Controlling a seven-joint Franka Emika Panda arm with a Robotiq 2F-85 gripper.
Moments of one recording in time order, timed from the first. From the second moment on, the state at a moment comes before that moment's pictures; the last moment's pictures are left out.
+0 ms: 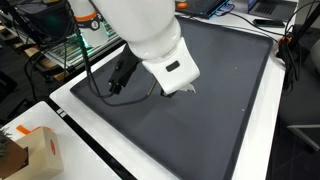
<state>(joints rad) -0.34 0.52 0.04 -1.73 0.42 2.13 -0.81</state>
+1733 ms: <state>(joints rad) -0.14 0.16 0.00 -2.02 0.07 2.24 -0.42</state>
